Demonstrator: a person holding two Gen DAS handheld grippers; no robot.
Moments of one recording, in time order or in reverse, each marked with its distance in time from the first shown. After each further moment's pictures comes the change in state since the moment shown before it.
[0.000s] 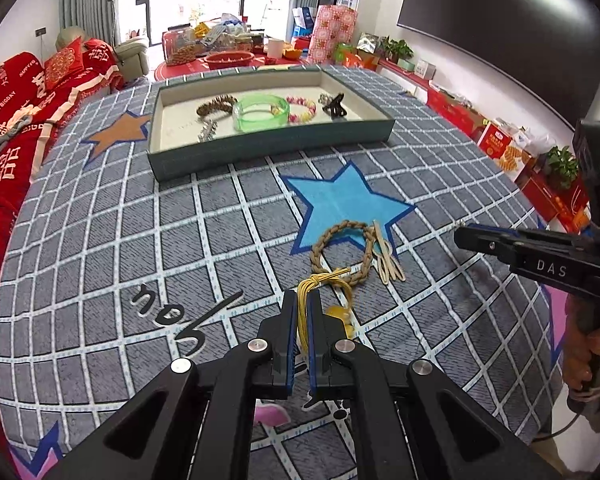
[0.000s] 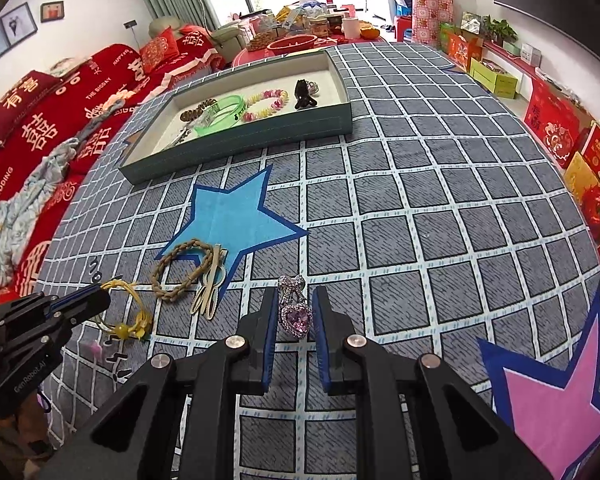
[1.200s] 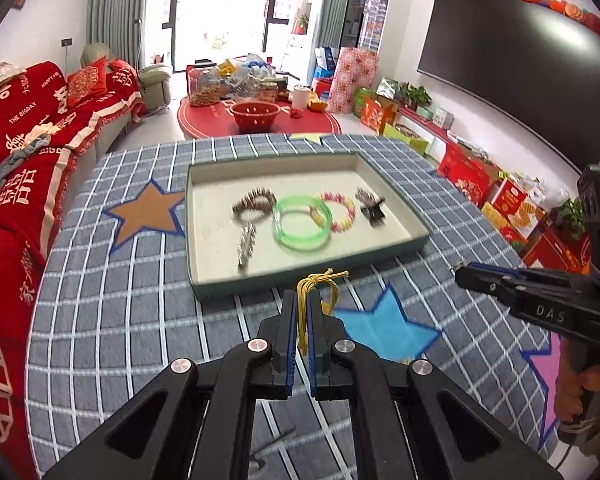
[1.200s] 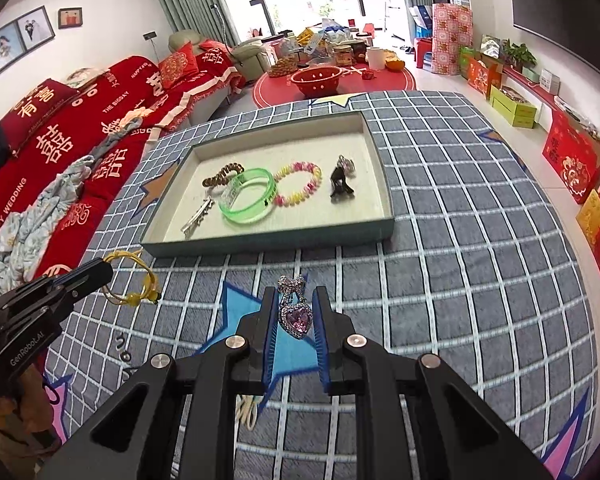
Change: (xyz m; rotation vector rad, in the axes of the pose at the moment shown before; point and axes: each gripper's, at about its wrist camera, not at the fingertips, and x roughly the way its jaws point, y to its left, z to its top) left arm -0.007 0.040 0.094 -0.071 -0.146 0.038; right arm 0.005 0.026 0.095 -0.054 -0.062 0.049
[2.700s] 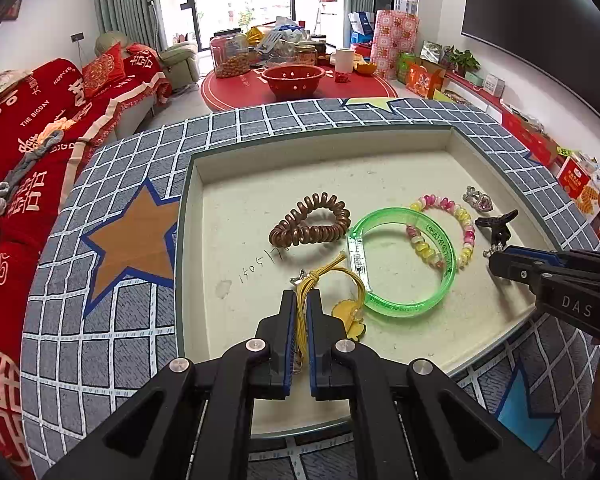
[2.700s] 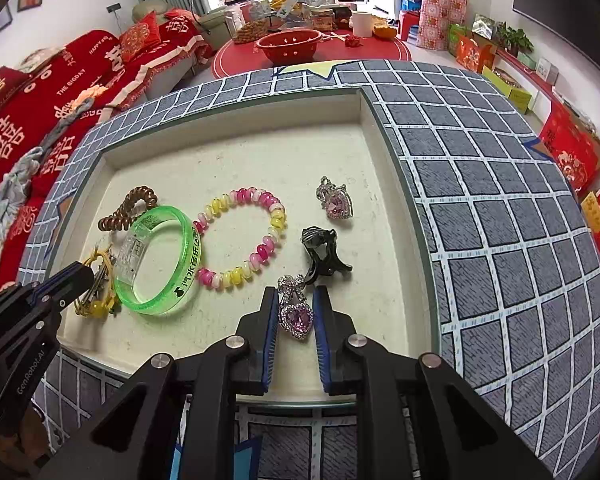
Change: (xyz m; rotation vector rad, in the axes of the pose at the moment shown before) left arm 0.137 0.028 0.041 0.024 0.135 0.184; right arm 0.137 -0.018 0.073 0.017 0.125 -0.122
